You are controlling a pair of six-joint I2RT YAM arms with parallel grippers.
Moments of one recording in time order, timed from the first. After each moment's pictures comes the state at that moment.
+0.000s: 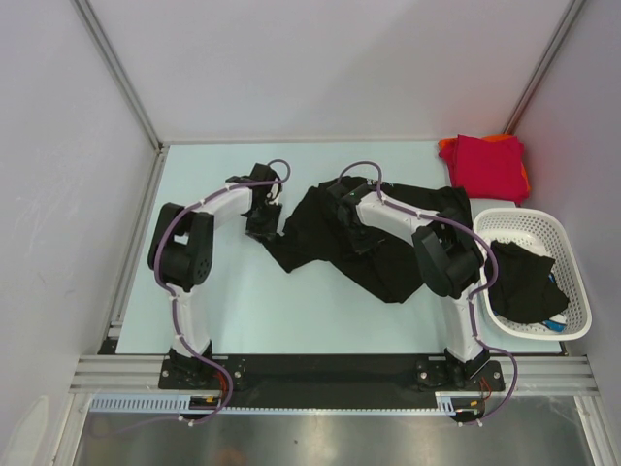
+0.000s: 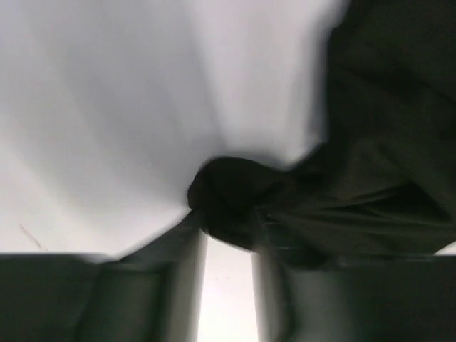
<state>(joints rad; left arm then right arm) -0.33 2.00 1.41 -0.72 0.01 -0.13 0.66 2.07 1.58 -0.99 0.36 0.31</state>
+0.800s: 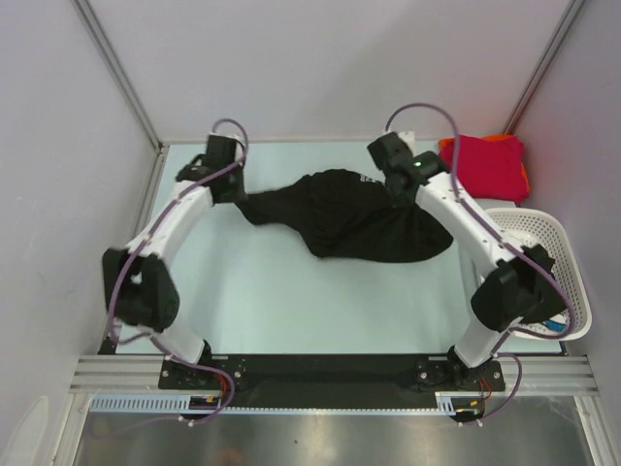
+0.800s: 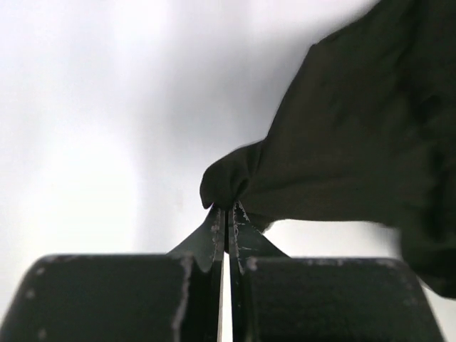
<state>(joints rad) -0.24 1.66 1.42 -0.68 -0.16 -0.21 0.53 1.70 1.68 -1.06 0.58 0.30</state>
